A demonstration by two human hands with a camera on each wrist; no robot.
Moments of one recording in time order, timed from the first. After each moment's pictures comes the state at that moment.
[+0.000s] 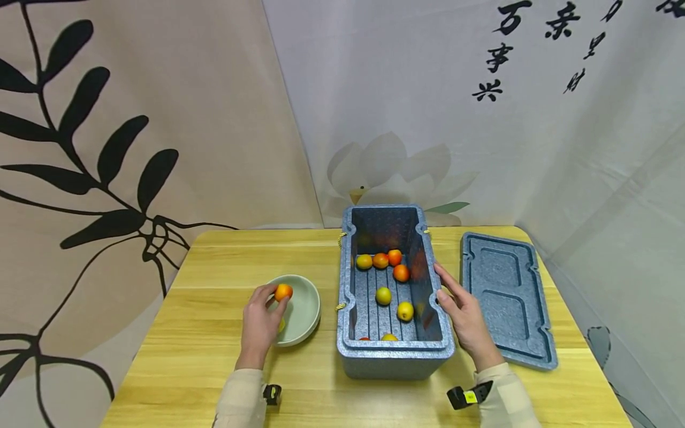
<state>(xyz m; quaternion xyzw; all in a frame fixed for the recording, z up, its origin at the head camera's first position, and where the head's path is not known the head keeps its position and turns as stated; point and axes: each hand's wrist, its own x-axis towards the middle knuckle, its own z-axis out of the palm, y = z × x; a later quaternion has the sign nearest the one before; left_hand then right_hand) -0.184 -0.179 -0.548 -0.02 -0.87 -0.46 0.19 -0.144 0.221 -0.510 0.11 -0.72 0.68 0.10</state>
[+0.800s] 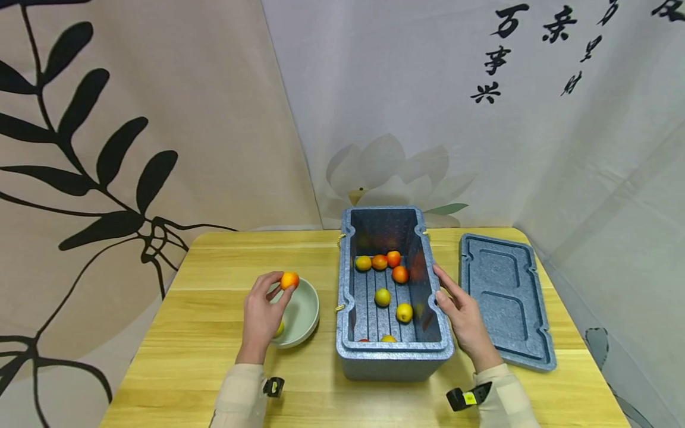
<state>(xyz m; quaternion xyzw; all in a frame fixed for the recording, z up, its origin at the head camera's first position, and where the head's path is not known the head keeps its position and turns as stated) -0.188 -0.165 -0.516 -0.06 -0.84 -0.50 0.21 -0.143 0.221 -0.509 0.11 -0.72 0.68 0.09</state>
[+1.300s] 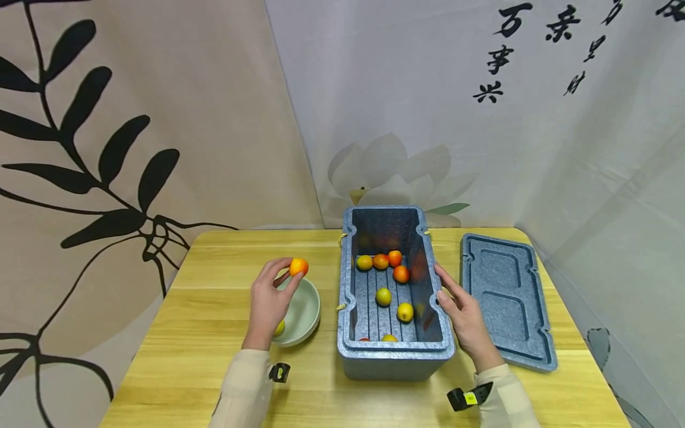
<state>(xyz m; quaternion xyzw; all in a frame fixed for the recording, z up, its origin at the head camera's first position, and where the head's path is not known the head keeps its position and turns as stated) -0.203 -0.151 -0.496 -0.11 -0.81 -0.53 0.23 -0.143 0.221 -0.510 0.11 -0.71 0.69 0.09</state>
